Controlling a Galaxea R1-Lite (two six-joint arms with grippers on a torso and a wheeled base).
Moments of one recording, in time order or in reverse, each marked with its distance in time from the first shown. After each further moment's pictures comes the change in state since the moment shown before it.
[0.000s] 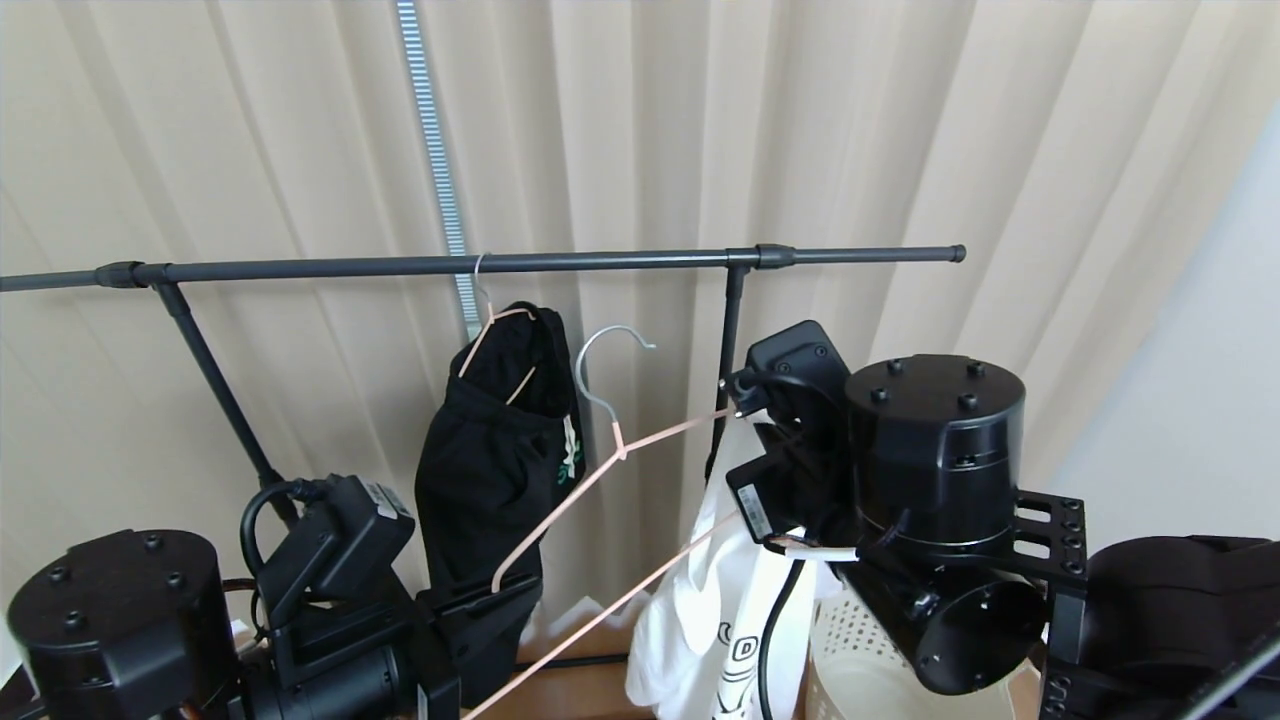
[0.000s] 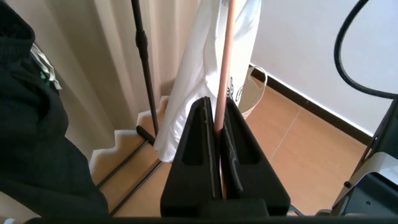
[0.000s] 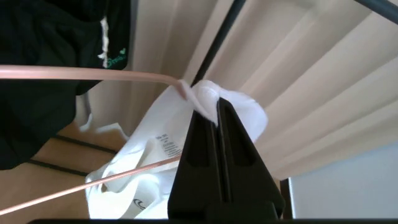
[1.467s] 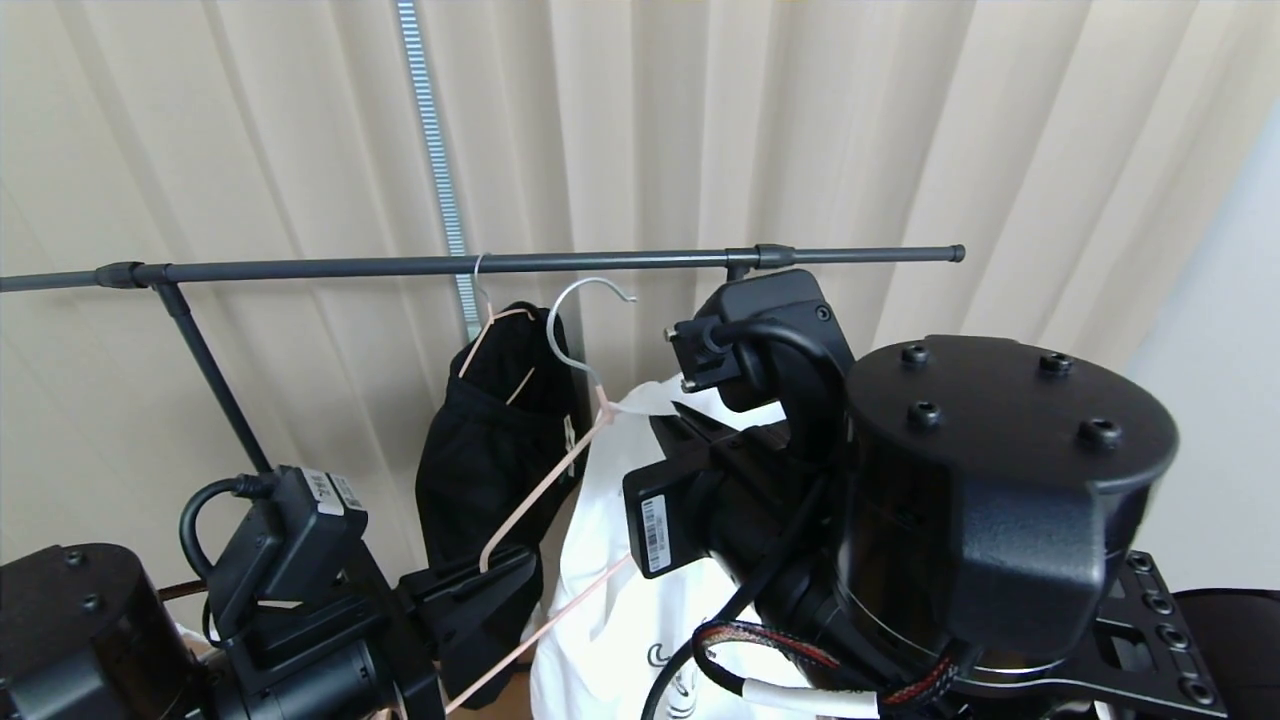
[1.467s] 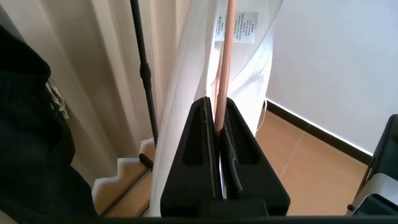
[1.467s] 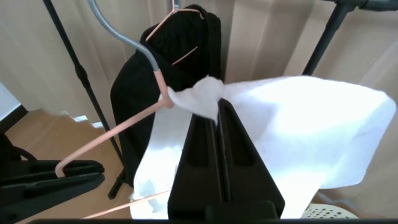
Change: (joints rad) left arm -0.001 -0.001 0.059 -0.197 -0.004 0.001; right arm 0.212 -0.017 -0.123 -0.003 0.009 0.219
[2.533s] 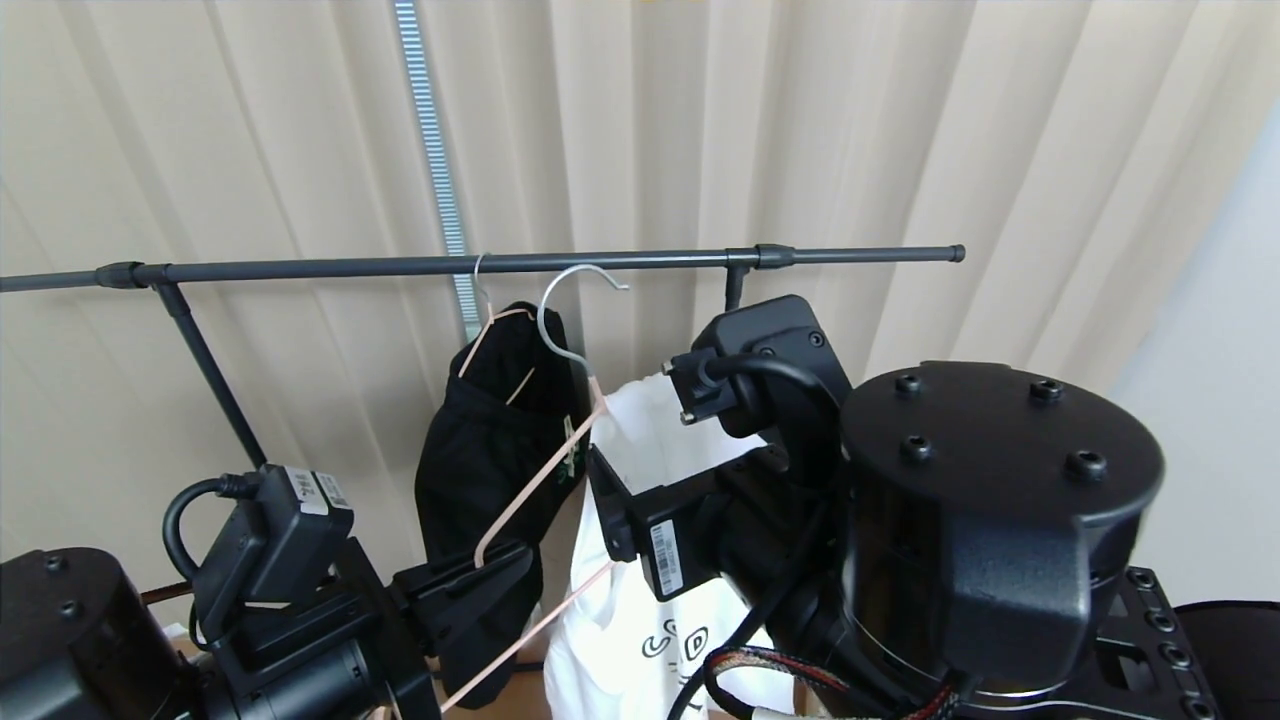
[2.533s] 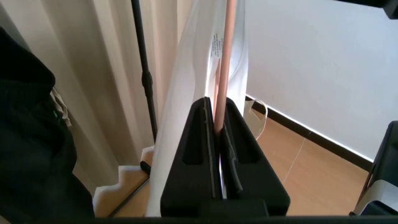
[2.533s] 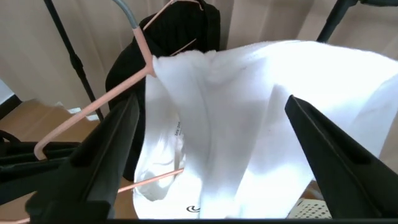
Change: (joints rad) left arm -0.001 -0.001 0.011 -0.044 0.001 -0.001; right arm 0.001 -0.011 0.034 0.029 0.003 -0.021
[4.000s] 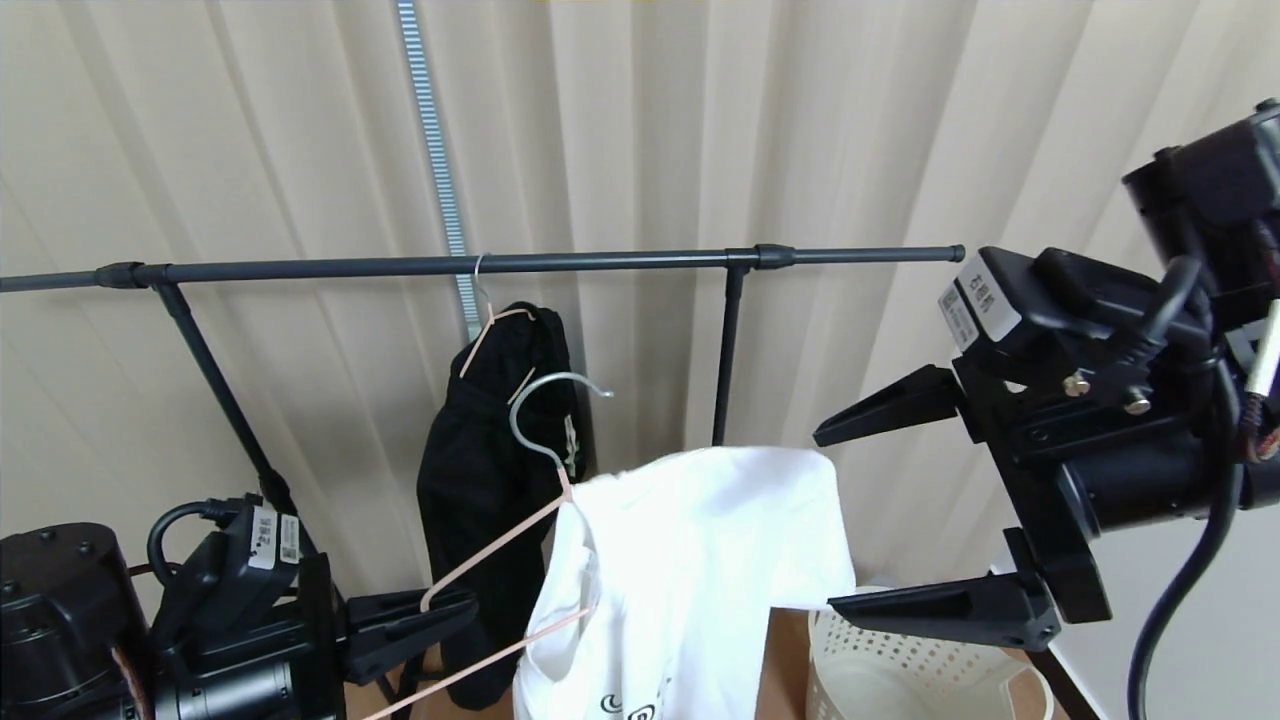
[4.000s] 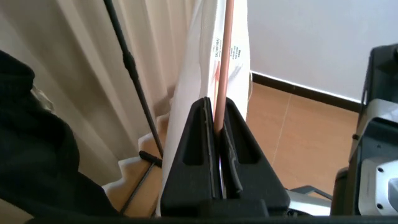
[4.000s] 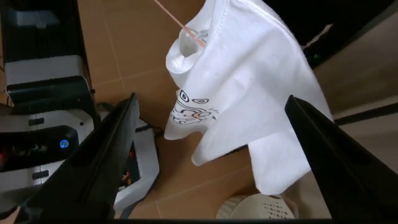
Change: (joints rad) left arm 0.388 0.098 0.076 -0.022 -0.603 0.244; right arm -0.509 -0.245 -0.328 1.110 1.197 -0.685
